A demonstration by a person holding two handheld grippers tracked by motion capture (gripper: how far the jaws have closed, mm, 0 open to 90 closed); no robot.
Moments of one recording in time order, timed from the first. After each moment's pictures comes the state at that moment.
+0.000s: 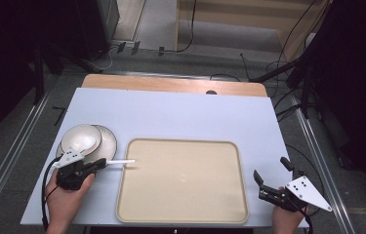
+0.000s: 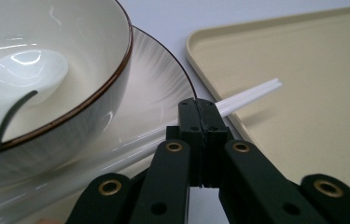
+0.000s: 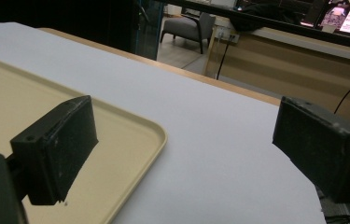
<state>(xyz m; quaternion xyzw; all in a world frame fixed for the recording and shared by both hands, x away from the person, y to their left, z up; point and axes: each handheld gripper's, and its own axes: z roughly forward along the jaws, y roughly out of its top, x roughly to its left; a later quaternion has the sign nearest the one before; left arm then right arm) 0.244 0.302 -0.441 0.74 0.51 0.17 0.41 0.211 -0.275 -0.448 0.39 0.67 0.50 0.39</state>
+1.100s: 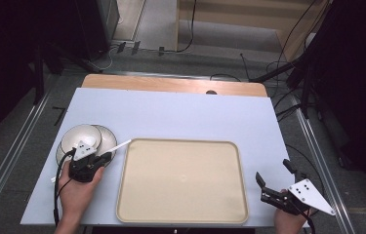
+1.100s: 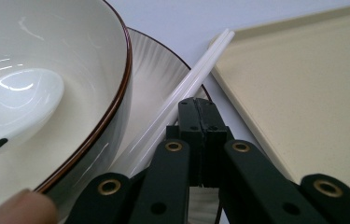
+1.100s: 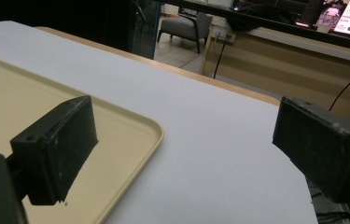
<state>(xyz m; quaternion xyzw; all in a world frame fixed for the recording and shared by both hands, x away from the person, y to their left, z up) 0.267 0.282 -0.451 0.74 0.52 0.21 0.37 0.204 -0.279 -0.447 0.40 0.67 0.49 0.39</state>
